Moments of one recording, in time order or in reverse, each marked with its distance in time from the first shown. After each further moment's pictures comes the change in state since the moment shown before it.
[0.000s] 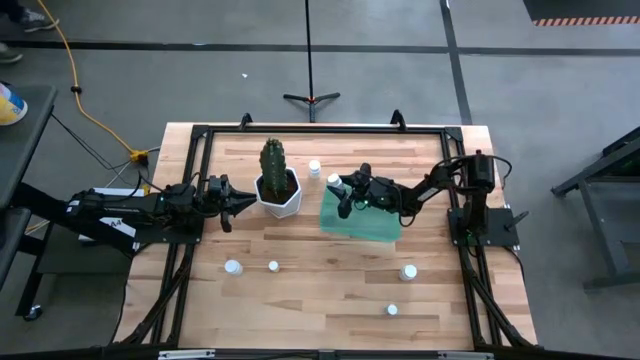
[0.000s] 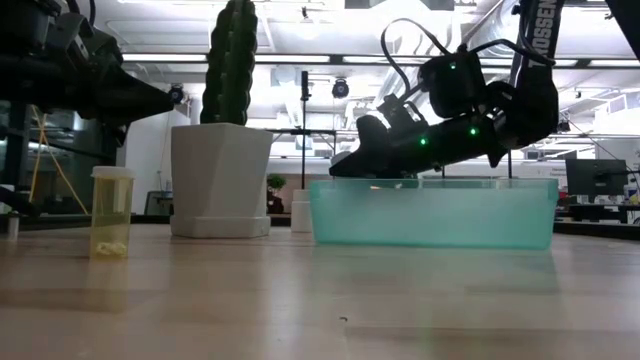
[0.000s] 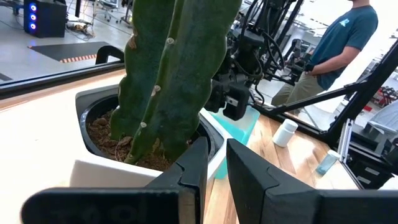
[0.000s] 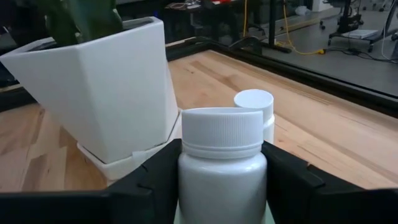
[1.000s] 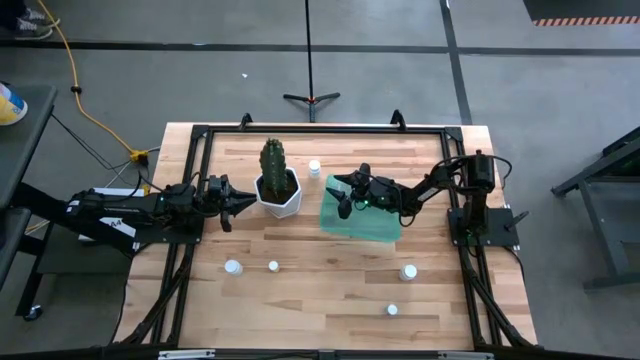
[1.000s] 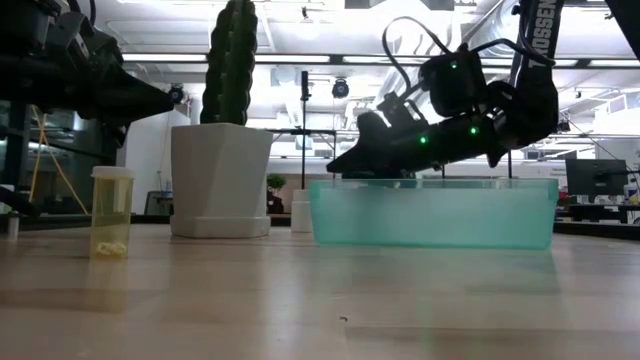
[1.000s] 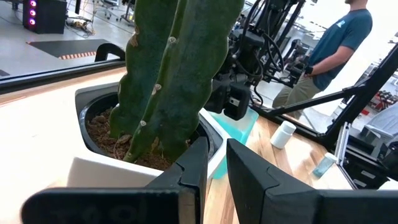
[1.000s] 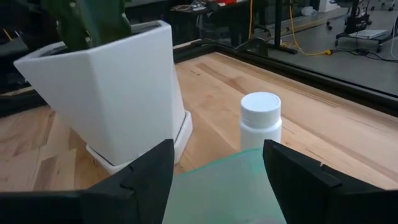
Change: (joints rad) left arm 0.000 0.000 0.000 0.000 0.000 -0.024; right arm 0.000 0.000 0.000 0.016 -0.024 0.003
